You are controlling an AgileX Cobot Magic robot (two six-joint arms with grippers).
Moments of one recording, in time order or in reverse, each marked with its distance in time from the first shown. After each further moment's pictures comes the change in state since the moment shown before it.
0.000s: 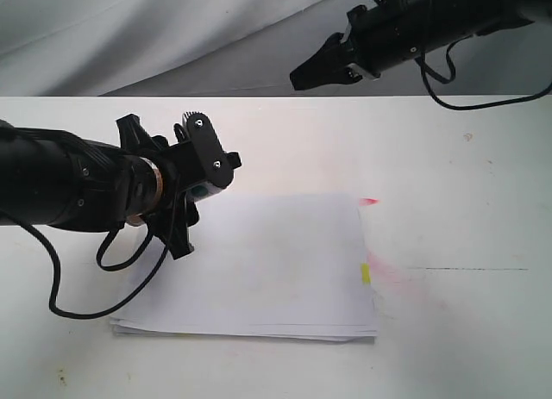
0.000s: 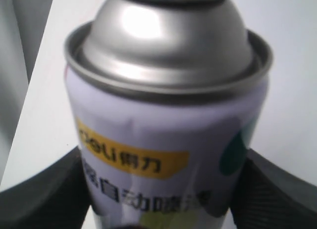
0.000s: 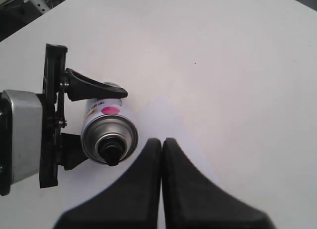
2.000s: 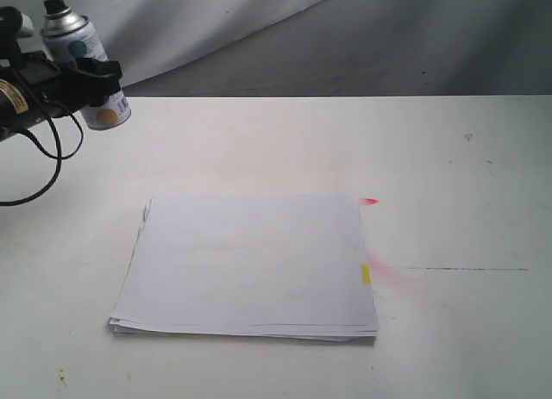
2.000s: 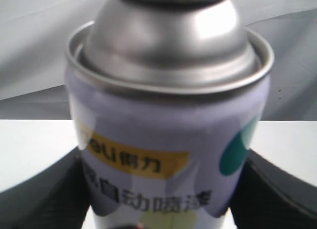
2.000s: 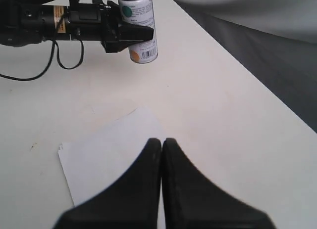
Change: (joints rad) left arm 0.561 0.019 -0.023 -0.826 -0.918 0.007; right arm -0.055 -0.481 0.006 -0.264 0.091 0.198
